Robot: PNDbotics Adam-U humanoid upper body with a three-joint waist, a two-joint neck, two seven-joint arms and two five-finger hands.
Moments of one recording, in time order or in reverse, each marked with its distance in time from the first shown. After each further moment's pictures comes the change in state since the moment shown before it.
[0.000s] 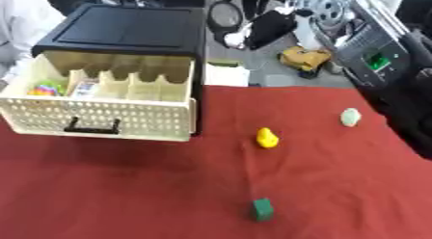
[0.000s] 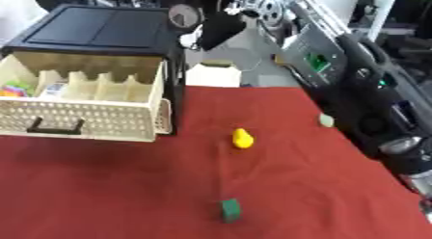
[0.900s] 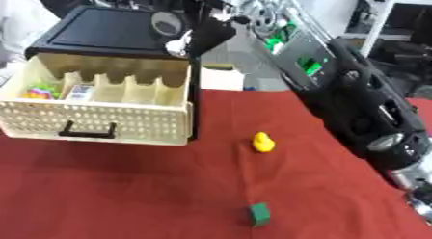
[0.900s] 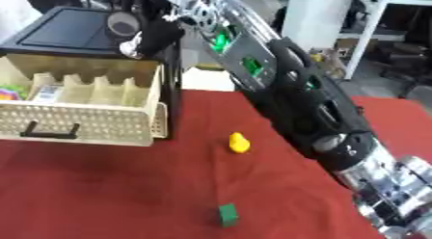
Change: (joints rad) left arm -0.024 -0.023 0.000 0.000 0.009 0.001 -0.001; right arm -0.044 0.136 -0.003 0.082 0.019 -0.003 0.001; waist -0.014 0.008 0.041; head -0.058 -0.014
